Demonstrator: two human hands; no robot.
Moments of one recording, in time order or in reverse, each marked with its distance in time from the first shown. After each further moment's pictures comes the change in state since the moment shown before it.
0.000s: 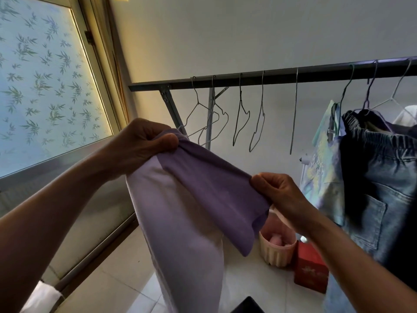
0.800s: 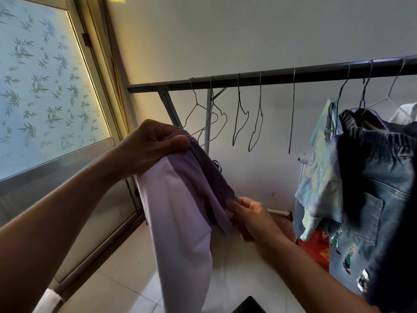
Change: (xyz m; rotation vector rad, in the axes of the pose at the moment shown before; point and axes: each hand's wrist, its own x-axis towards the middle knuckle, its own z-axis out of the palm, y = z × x) left_hand 0.009 -0.002 0.008 0.053 -0.057 0.032; right_hand -0.016 0.033 0.054 0.071 0.171 0.448
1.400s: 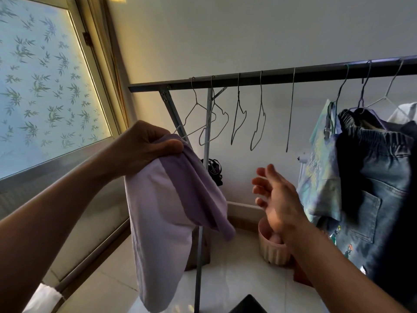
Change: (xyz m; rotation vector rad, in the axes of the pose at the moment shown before) left_hand -0.012 -0.006 -0.013 0.201 0.062 -0.026; right_hand 0.005 -0.035 -0.025 0.344 0.274 -0.158
